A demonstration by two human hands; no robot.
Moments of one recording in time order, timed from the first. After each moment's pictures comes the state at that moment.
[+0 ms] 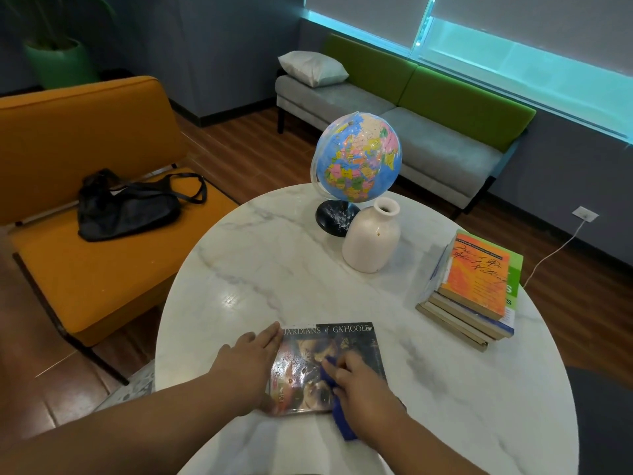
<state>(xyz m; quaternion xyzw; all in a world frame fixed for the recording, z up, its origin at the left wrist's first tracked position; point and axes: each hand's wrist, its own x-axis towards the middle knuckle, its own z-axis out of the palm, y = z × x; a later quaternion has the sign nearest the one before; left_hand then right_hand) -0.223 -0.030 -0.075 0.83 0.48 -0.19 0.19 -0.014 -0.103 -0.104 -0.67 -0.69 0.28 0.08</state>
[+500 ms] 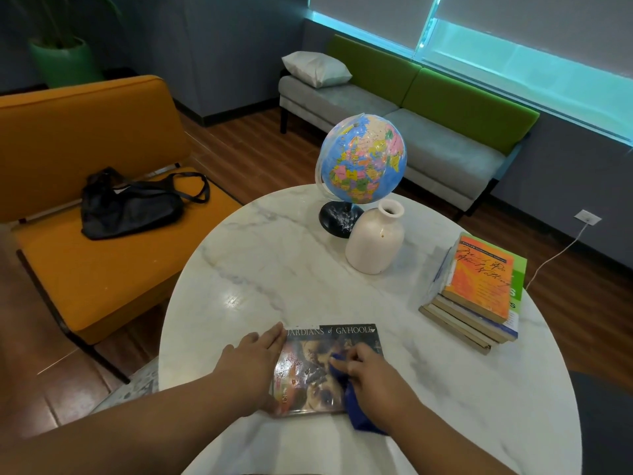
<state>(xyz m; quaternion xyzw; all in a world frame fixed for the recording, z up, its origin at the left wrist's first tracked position) -0.225 -0.030 -0.078 0.84 0.48 -0.18 0.19 -0.004 -0.089 -0.094 -0.72 -0.58 0.36 0.14</state>
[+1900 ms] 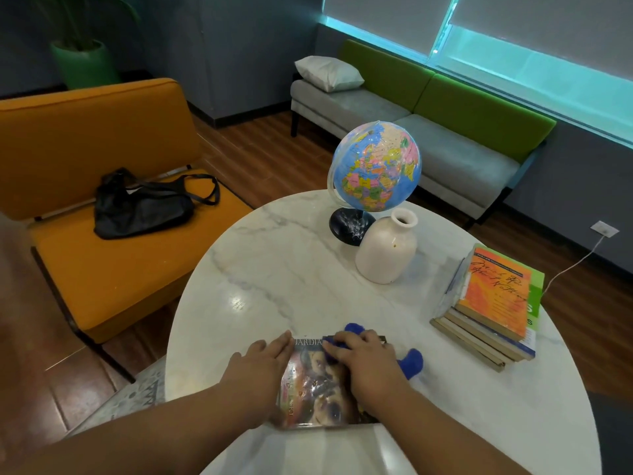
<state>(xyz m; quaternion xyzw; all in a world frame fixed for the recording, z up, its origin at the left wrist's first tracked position) -0.225 -0.028 -0.084 0.83 0.49 -0.18 0.19 -0.017 -0.046 -0.074 -0.62 -0.76 0.16 -0.13</state>
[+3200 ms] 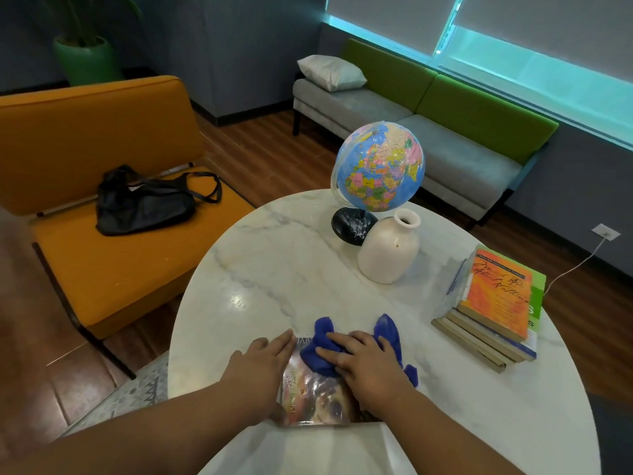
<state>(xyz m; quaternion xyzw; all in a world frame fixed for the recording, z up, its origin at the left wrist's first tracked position) -0.227 -0.026 -0.086 0.83 0.49 -0.18 0.21 -0.014 -0.049 -0.080 -0.61 -0.76 0.18 -0.13</state>
